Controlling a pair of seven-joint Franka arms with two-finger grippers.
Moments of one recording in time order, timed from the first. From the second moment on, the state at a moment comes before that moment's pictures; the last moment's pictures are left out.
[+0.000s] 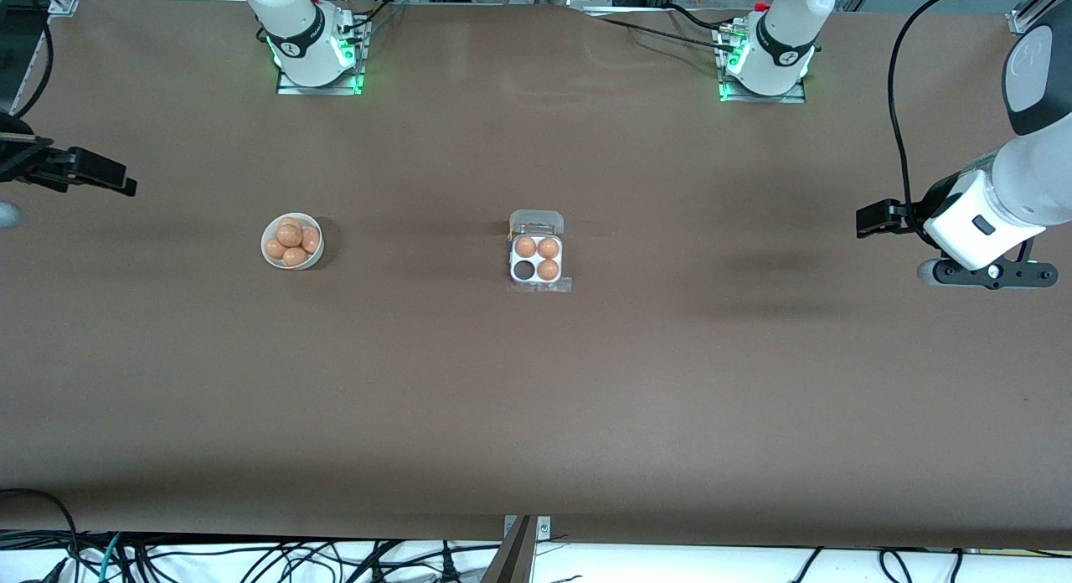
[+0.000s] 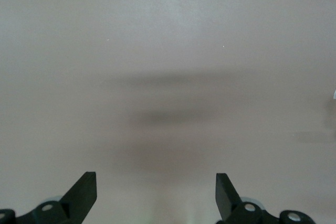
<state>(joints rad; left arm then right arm) -0.03 0.23 -0.04 -1.44 0.02 1.48 -0.05 -0.09 0.10 0.03 -1.52 0.03 1.47 0.00</state>
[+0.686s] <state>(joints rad) -0.03 0.23 -0.03 -1.43 0.02 1.48 -0.05 -0.09 0.12 0.05 -1.71 0.03 1.63 0.00</state>
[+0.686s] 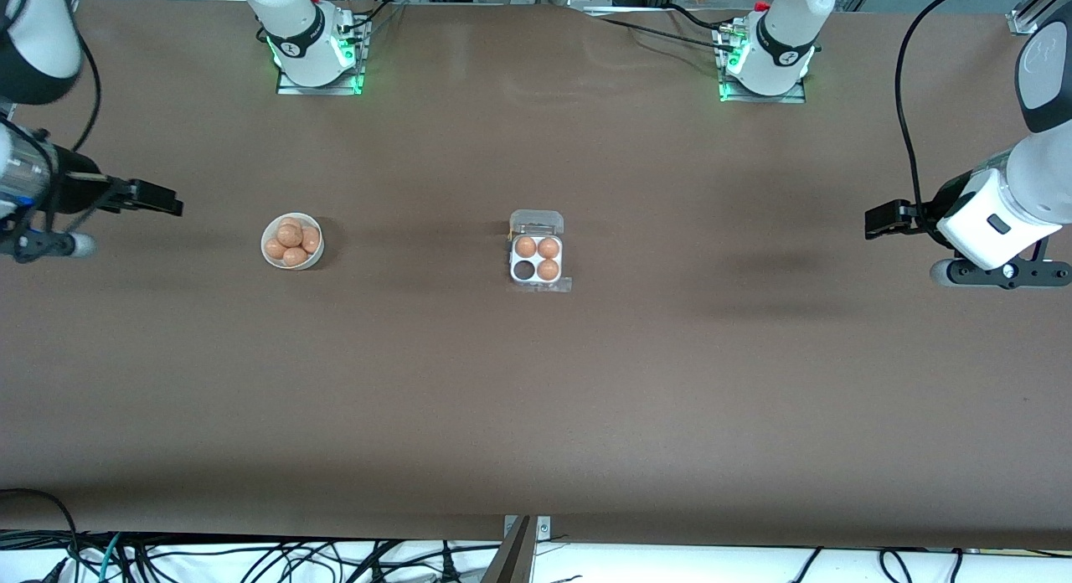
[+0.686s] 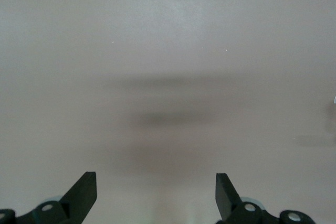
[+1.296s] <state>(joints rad) -0.03 0.23 -0.02 -1.43 0.02 1.48 -0.05 -0.08 0.13 0.12 -2.00 0.04 1.97 0.04</state>
